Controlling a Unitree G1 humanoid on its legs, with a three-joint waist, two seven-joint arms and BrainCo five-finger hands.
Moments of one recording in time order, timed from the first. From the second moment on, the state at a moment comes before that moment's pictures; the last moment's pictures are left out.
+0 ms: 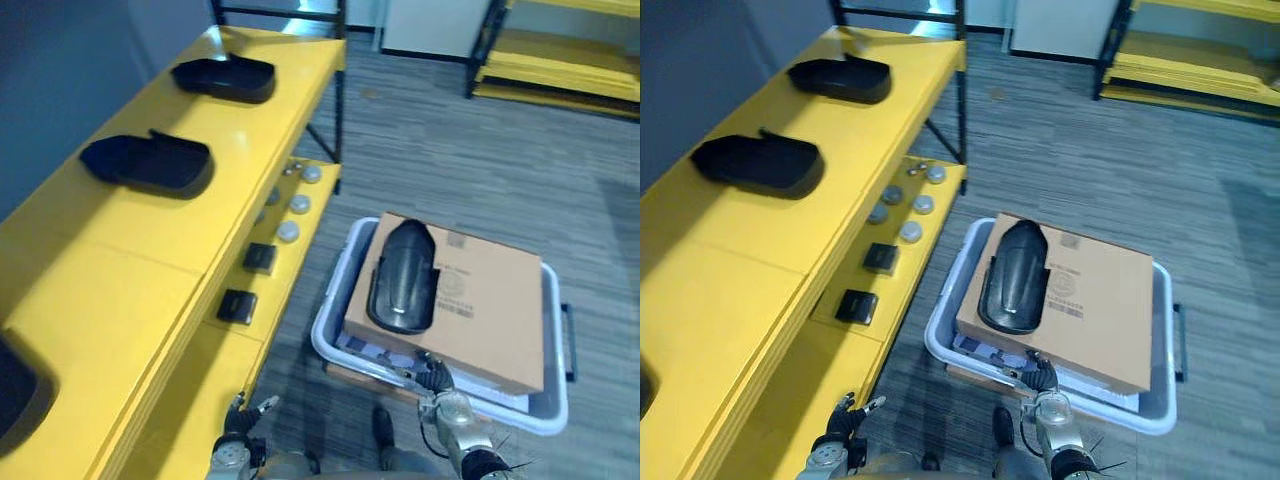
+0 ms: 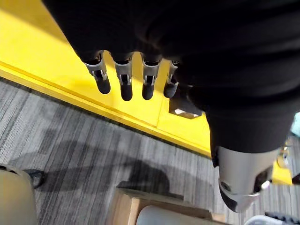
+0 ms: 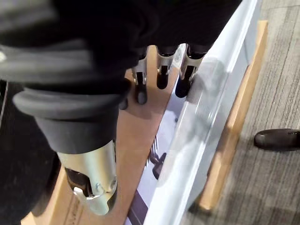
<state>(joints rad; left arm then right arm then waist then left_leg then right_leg) 0.08 0.03 0.09 0.92 0.07 -0.07 0.20 -0.10 -0.05 -0.06 0.91 -0.03 -0.11 -0.17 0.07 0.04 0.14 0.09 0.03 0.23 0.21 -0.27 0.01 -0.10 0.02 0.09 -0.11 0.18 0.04</state>
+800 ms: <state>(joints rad) 0.07 0.03 0.04 0.99 0.09 -0.05 0.19 0.02 -0.05 -0.15 0.93 0.00 -0.10 -0.19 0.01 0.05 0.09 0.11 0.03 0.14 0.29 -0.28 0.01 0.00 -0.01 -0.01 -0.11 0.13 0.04</state>
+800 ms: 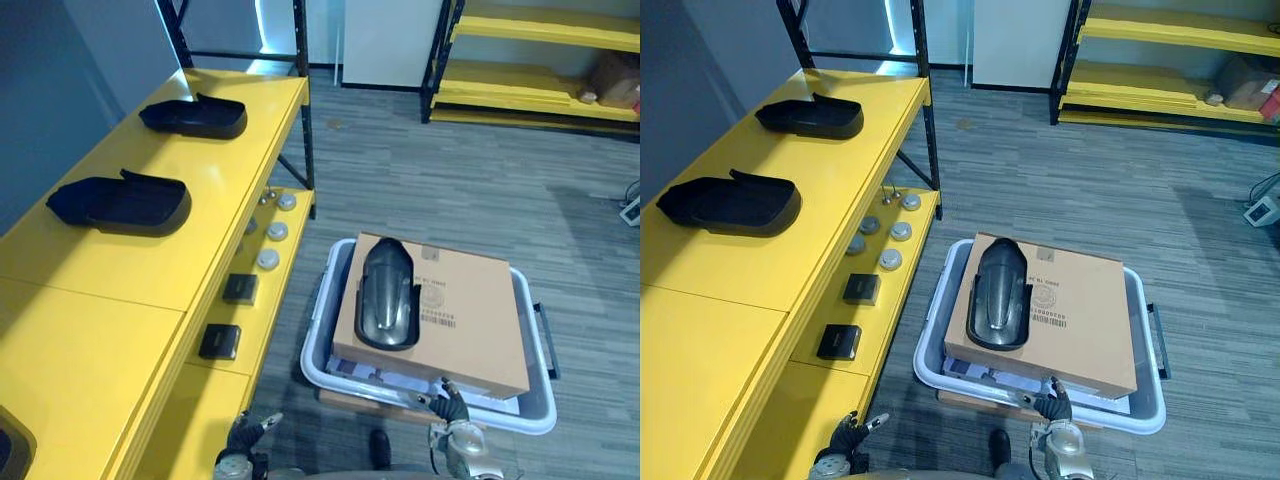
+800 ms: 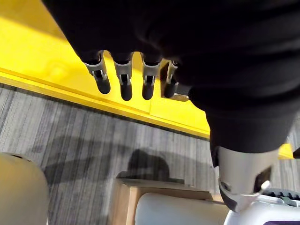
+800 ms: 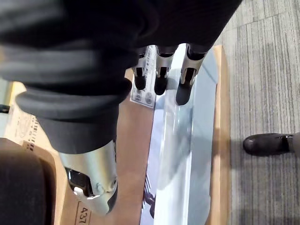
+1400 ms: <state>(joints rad) 0.07 0.04 0.03 1.03 0.10 -0.05 0.18 0.01 -0.04 -0.15 0.96 0.00 -0.10 -0.20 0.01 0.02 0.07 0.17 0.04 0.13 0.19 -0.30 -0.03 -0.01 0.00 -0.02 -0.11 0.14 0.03</state>
